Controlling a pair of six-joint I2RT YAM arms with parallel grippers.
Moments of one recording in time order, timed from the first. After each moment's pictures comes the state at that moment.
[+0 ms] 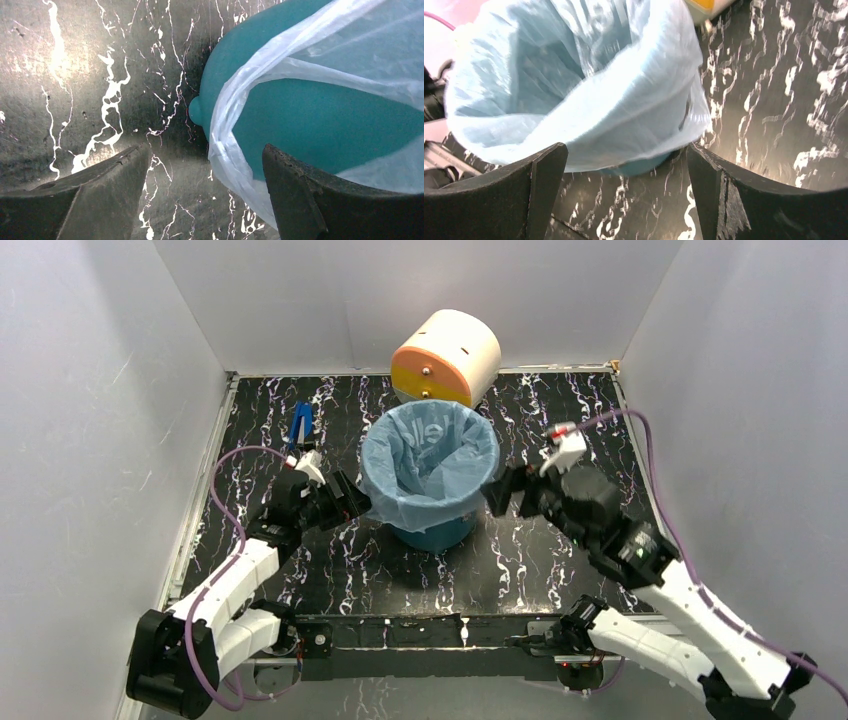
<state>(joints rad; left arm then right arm) -0.29 1.00 0.47 -0.08 0.31 -0.72 0.82 0.65 0.85 -0.53 0.25 0.47</state>
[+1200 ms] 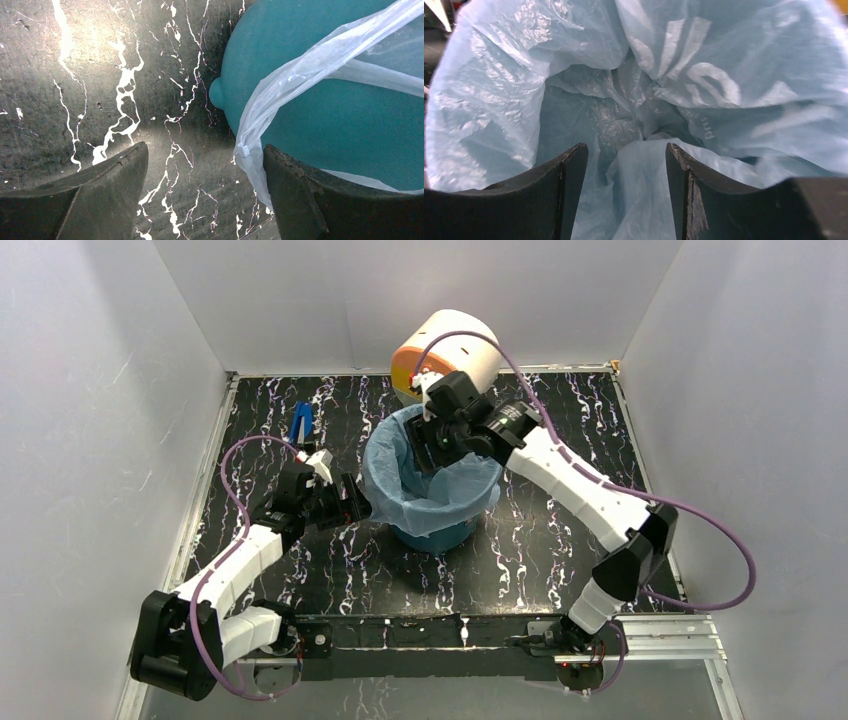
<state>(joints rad) -0.29 1.10 0.57 -0.22 0.34 -0.55 0.84 1.61 1.77 -0.94 0.00 0.24</state>
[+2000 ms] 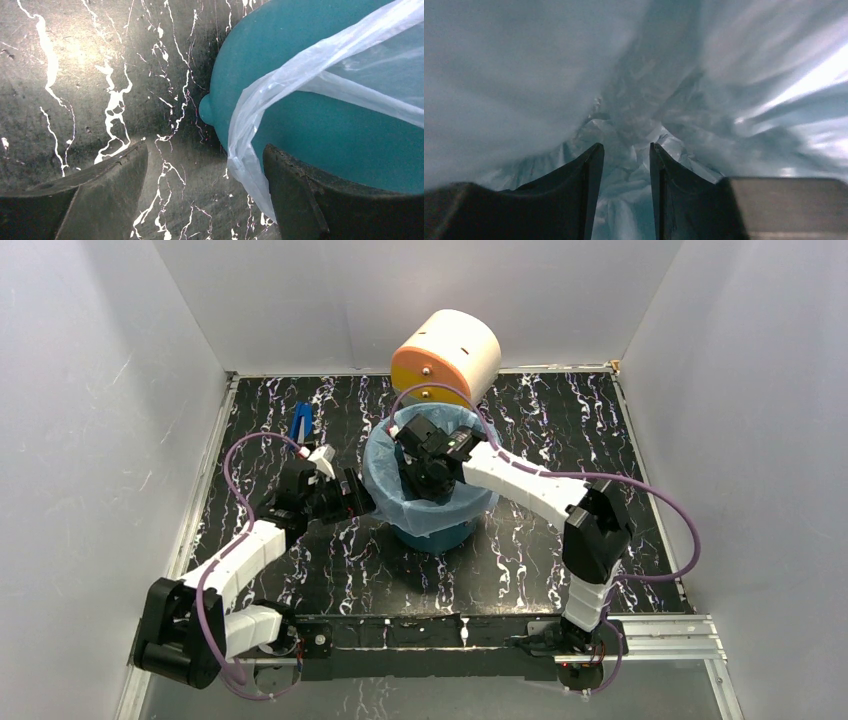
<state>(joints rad) -0.29 1.14 0.56 -0.12 0.36 -0.57 0.91 1.79 1.61 -0.91 0.03 0.24</state>
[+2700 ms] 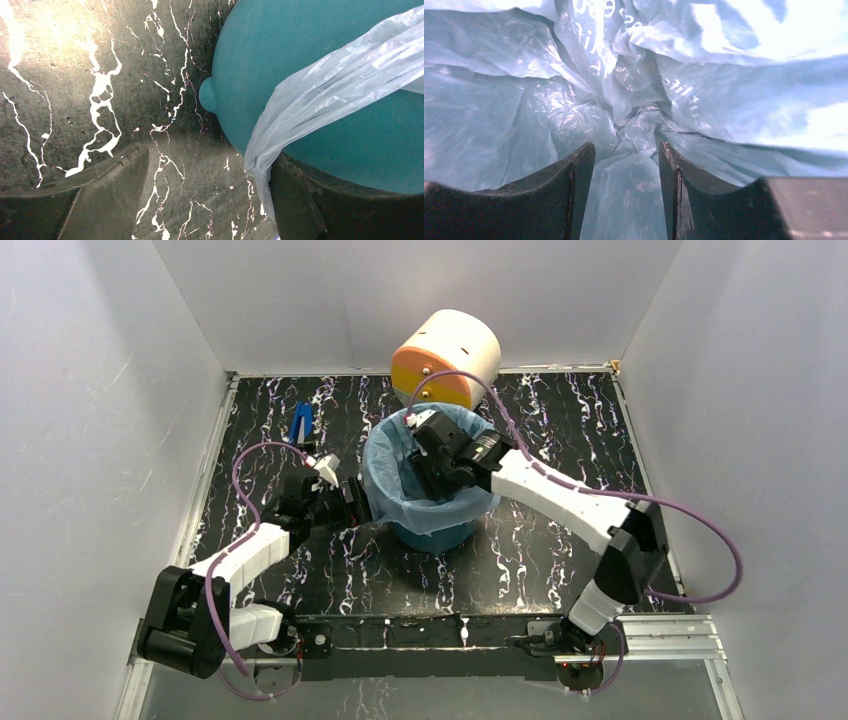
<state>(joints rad) -0.29 1.20 0.49 -0.03 0.44 -0.60 0.92 1.67 1.50 -0.87 0.17 0.26</state>
